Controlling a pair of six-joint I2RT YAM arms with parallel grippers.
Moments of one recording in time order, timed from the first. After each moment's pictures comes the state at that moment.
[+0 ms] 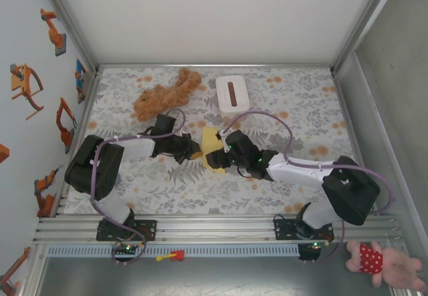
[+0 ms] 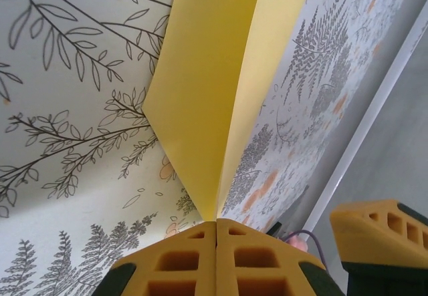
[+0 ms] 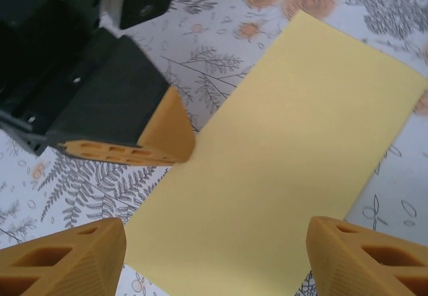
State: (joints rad) left arm -0.49 1.68 0.76 -0.06 0.75 -1.01; right arm 0.90 1.44 0.71 0.04 -0.01 0.35
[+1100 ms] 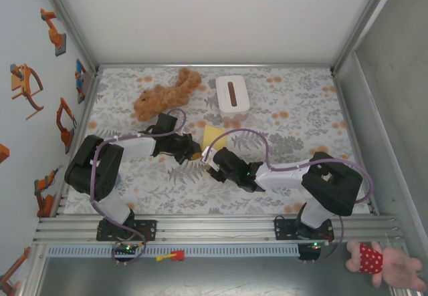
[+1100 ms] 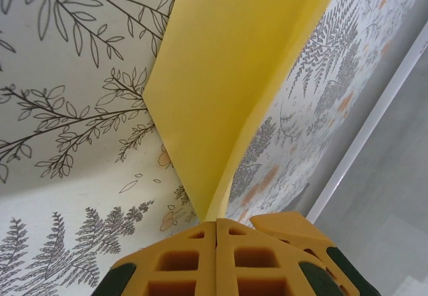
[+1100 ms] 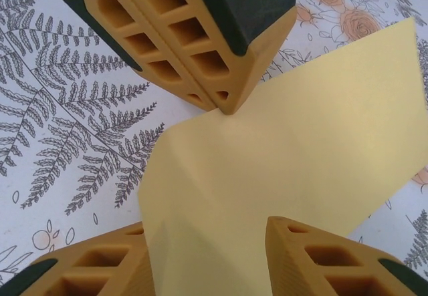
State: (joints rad) left arm -0.50 1.68 0.79 -0.13 0.75 -1.03; right arm 1.05 1.58 0.66 0.17 0.22 -0.14
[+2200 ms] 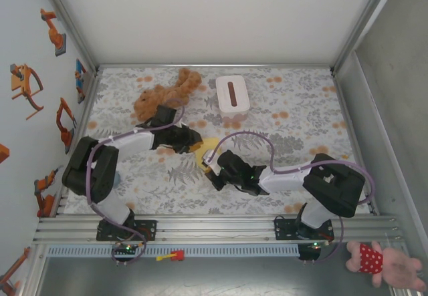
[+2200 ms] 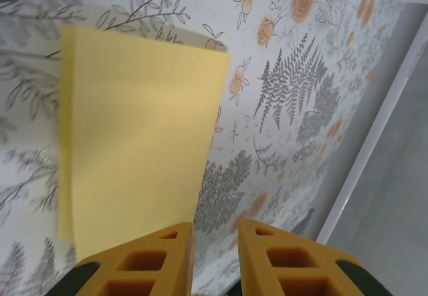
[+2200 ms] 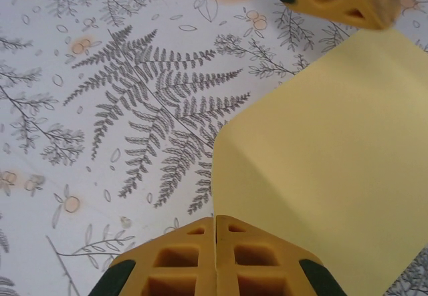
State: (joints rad) left arm -0.50 1.67 0.90 -0.21 0.65 -0.98; right arm 1.05 1.56 0.58 0.30 -0.04 0.07
